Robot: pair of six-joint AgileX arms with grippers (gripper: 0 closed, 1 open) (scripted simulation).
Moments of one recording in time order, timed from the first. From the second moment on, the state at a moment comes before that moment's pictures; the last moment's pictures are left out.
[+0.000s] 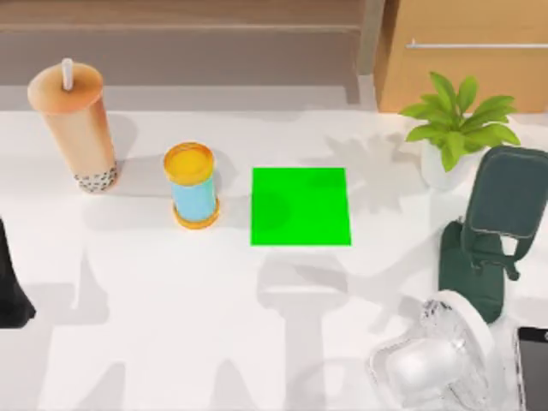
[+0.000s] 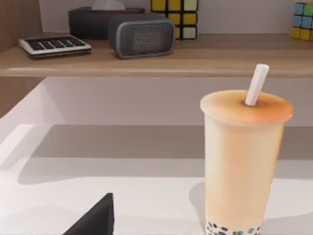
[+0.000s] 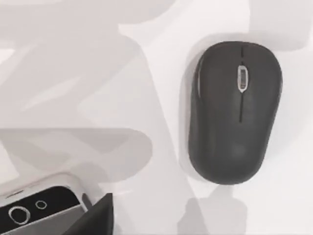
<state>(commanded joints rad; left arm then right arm) 0.00 0.00 0.00 0.00 0.00 0.00 -0.33 1.43 0.95 -1.04 0.00 0.23</state>
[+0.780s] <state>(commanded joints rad) 0.00 0.00 0.00 0.00 0.00 0.00 -0.34 1.55 0.89 -0.91 0.00 0.24</state>
